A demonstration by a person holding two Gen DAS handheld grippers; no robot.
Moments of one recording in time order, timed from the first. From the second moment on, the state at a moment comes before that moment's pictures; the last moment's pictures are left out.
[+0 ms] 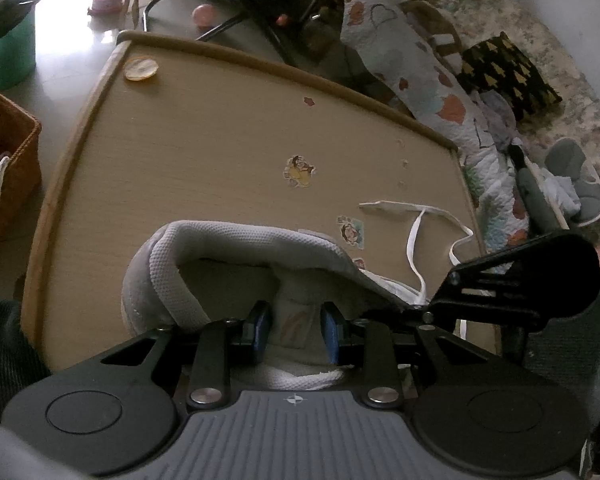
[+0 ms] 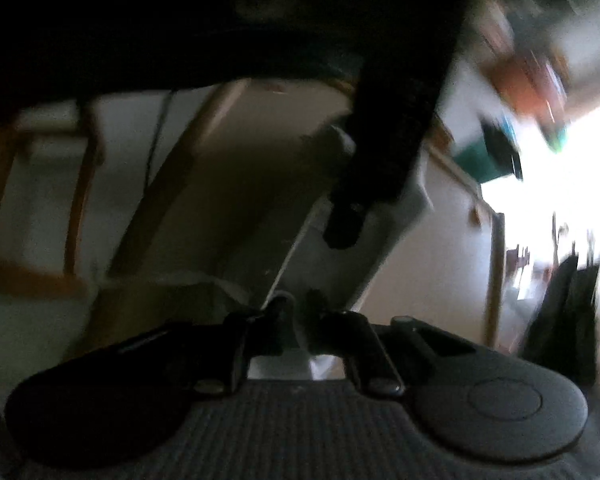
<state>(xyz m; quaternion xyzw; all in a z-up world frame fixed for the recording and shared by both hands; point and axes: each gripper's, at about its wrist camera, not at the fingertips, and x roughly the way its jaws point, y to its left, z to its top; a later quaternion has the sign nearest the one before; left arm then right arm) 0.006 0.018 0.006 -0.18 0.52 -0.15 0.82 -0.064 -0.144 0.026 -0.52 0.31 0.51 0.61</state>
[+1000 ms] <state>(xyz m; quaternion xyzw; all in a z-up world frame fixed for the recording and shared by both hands) 0.006 0.016 0.004 -0.15 0.52 -0.16 0.83 -0.027 -0.252 0.014 0.30 0.54 0.19 0.77</state>
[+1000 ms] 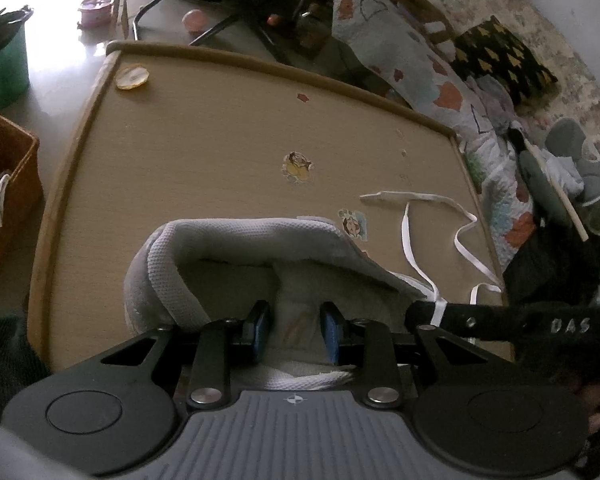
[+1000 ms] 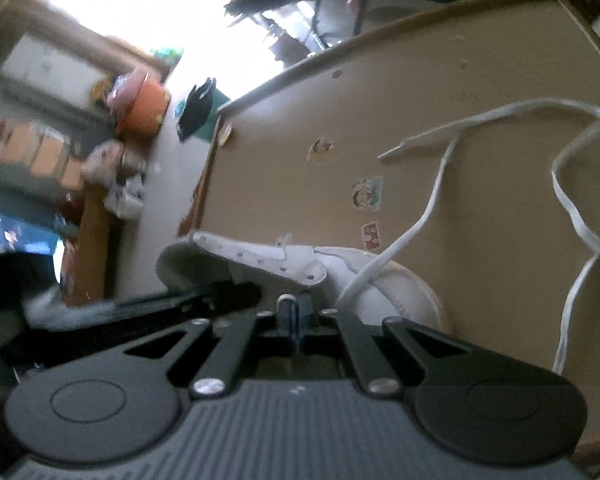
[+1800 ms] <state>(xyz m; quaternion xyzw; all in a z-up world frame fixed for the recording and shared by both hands) 0.004 0.007 0.007 -0.13 0.51 -0.16 0.83 -0.035 -0.283 0.004 0.46 0.45 0.10 0.76</state>
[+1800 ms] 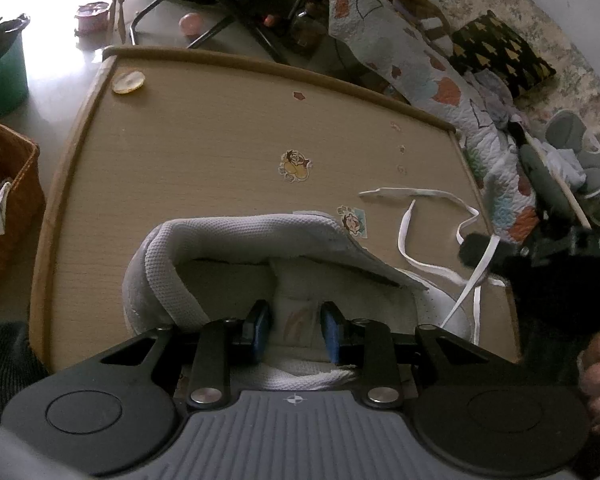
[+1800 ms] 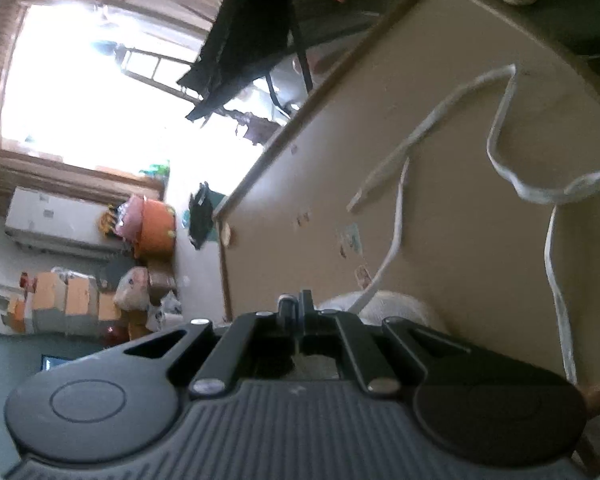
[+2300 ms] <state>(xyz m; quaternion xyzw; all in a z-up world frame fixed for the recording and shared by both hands) 0.004 0.006 0.008 -0.13 0.51 -0.16 0.83 -0.031 -0.309 0.015 0.48 0.42 0.08 0.77</state>
